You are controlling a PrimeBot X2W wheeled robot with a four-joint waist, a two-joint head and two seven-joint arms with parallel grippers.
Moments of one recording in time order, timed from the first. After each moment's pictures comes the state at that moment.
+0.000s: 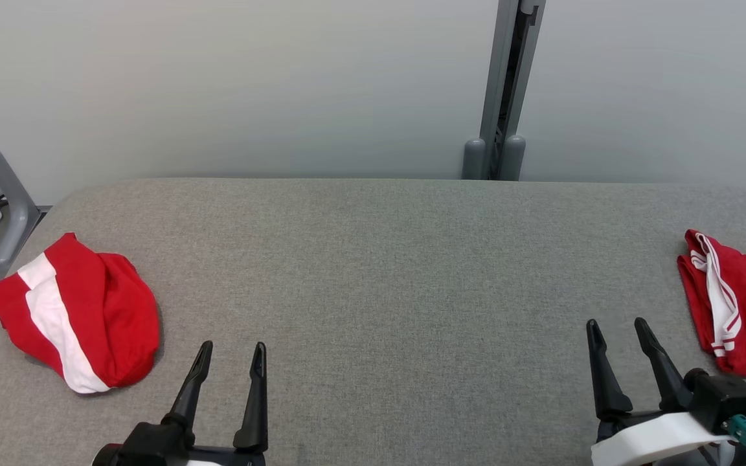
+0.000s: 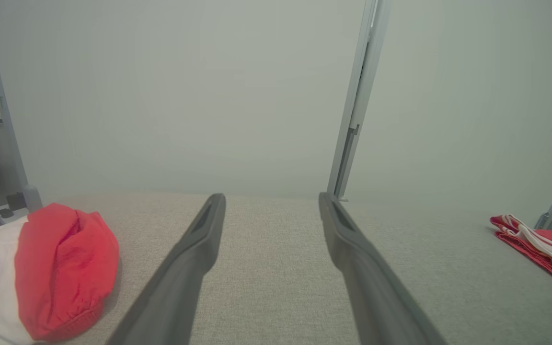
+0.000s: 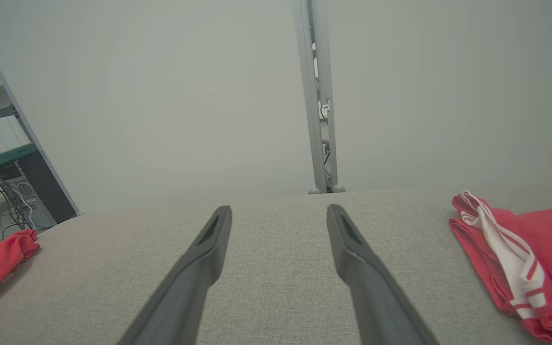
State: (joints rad) left arm 0.12 0.05 -0.19 0.04 -0.24 0.05 -0.26; right arm -0.03 -0.05 0.08 0.24 0.27 0.13 -0.26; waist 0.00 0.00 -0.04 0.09
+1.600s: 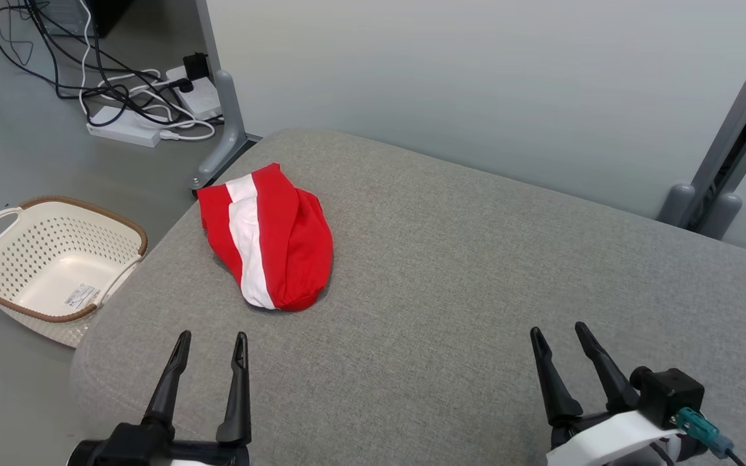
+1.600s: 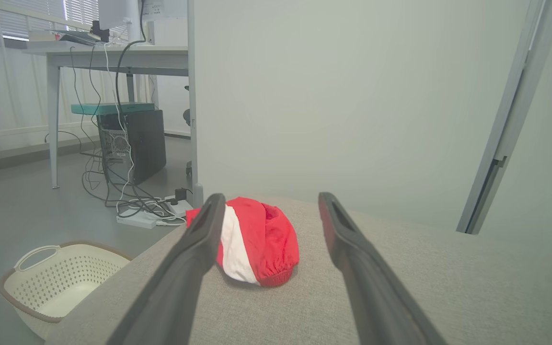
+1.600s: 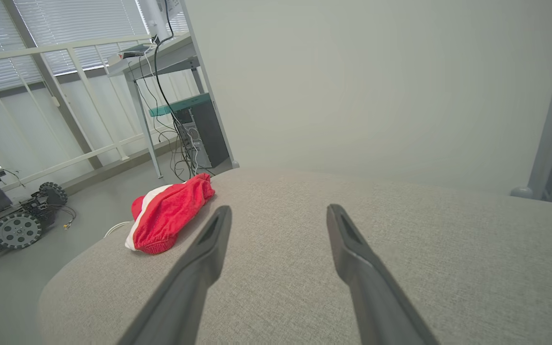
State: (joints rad) left arm 0.12 0.05 -0.15 0.00 -0.18 0.05 -0.26; right arm -0.06 -0.05 0.22 0.28 0.34 0.13 -0.26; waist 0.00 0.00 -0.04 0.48
